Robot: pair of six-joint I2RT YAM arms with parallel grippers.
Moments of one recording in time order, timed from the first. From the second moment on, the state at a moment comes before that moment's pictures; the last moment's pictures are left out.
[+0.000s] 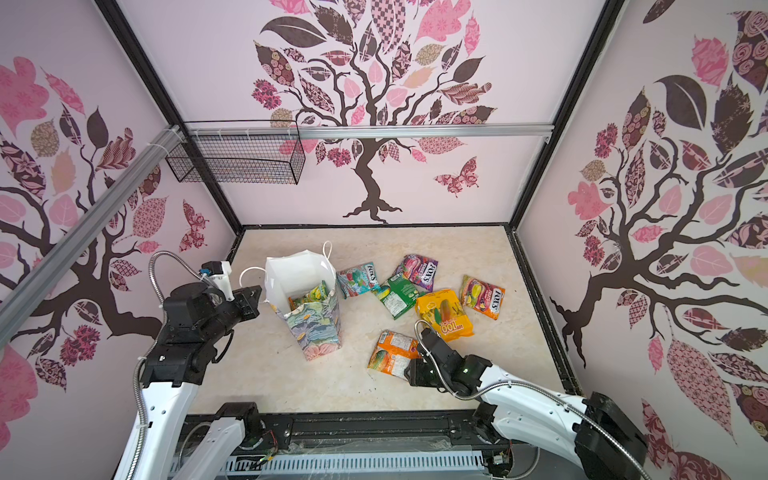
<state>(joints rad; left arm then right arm) 0.00 0.71 0.88 -0.62 0.19 -0.34 0.85 0.93 0.34 -0.38 -0.11 0.90</state>
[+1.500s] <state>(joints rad) 0.00 0.71 0.88 -0.62 0.19 -0.34 0.82 0.96 0.29 -0.26 0.01 0.89</state>
